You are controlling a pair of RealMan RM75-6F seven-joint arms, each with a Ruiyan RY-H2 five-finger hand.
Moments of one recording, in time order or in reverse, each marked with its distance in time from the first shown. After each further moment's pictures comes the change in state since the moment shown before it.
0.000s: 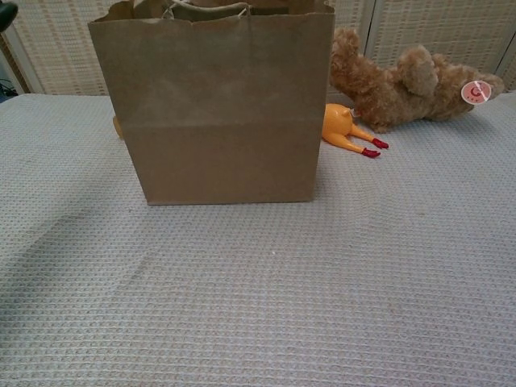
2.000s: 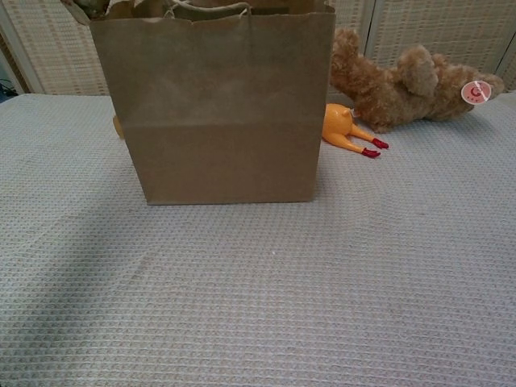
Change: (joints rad) left arm -0.254 -0.244 -0.371 0.069 -0.264 0.017 0.112; right arm -0.023 0.047 -0.020 -0.036 -0.052 0.030 -0.019
